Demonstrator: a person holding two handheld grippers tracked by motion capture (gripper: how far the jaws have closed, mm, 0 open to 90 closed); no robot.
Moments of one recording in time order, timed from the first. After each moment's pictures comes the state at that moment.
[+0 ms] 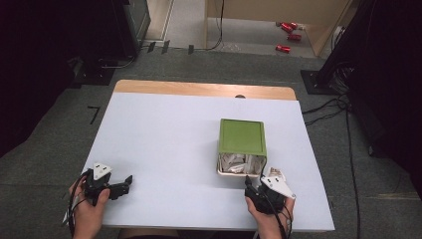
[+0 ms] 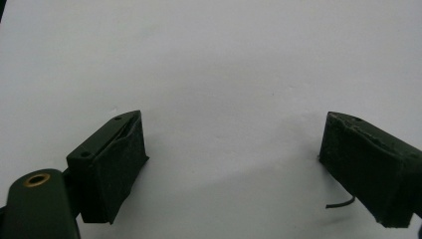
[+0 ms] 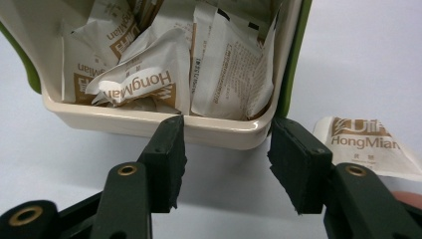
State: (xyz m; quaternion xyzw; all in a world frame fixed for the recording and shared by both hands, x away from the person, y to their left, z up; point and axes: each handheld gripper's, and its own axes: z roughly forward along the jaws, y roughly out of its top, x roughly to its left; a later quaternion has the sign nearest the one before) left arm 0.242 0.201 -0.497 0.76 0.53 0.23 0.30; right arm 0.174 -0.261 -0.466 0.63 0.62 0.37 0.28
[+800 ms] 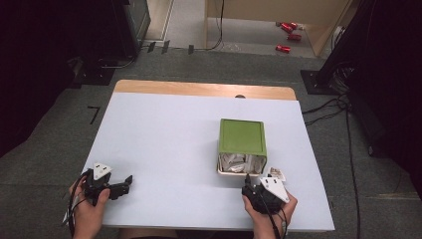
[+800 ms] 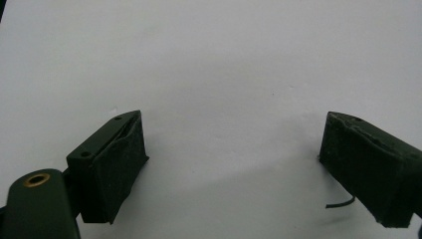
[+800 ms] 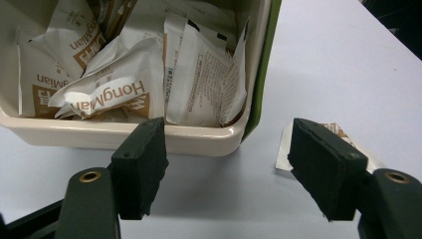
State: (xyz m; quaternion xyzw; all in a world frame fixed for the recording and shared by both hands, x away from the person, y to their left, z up) left arm 0.242 0.201 -0.497 0.76 0.53 0.23 0.30; right arm 0.174 -0.251 -0.467 0.65 0.59 0.34 0.34
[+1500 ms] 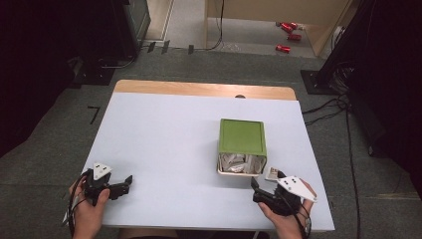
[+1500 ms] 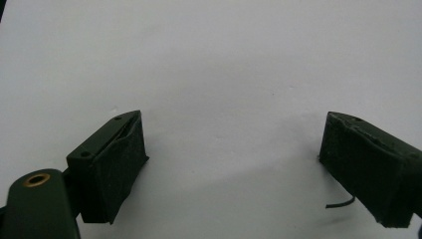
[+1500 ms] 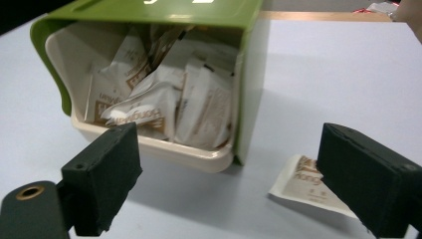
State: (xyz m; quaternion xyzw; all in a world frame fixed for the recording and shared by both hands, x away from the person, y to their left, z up) left arm 0.242 0.201 -0.497 0.76 0.53 0.23 0.30; right arm 0.164 -0.299 -0.443 0.57 0.64 0.43 0.29
